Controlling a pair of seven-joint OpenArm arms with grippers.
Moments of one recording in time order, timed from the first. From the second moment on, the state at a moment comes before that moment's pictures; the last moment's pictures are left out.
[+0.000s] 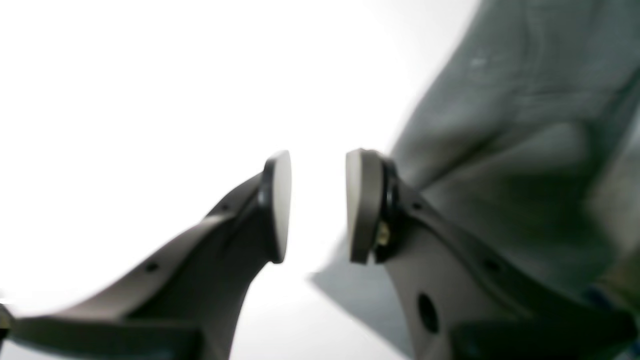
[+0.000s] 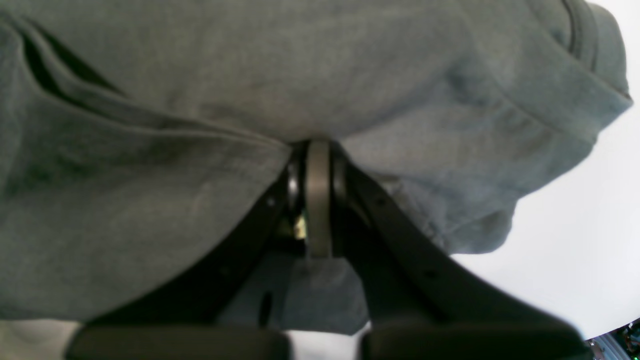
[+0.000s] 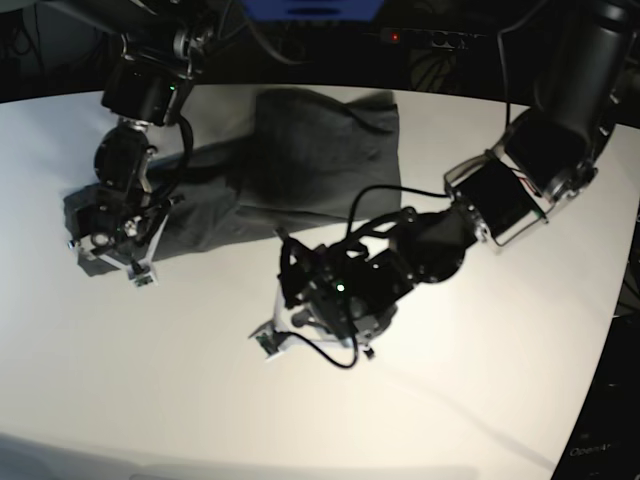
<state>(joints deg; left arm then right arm) -39.5 -10.9 57.5 88.3 -24.9 0.1 77.4 8.9 -2.8 23.3 81.9 -24.4 39.6 -67.6</state>
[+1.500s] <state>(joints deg) -31.7 -6.6 50.0 87.3 -24.1 -24.5 74.3 8.7 -1.9 23.1 81.8 -22.9 39.8 -66.7</state>
